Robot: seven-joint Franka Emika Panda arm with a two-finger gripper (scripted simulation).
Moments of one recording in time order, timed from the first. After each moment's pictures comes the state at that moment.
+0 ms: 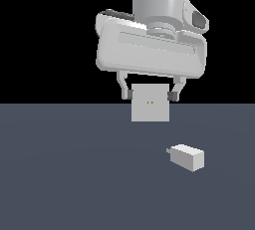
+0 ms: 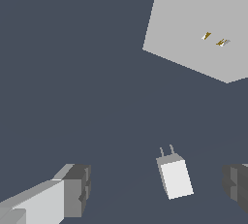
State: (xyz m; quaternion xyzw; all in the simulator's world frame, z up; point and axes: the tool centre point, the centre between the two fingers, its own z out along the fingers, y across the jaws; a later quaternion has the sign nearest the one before) arm -0.066 -0.044 0.113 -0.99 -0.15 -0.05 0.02
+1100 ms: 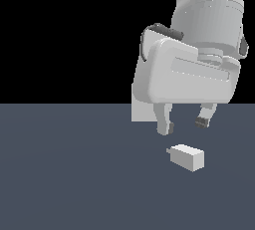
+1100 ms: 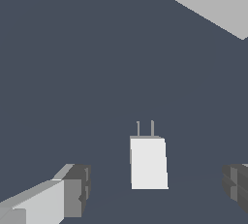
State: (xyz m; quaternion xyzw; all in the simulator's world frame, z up) arm -0.092 -0.095 0.064 -0.96 -0.26 -0.09 0.02
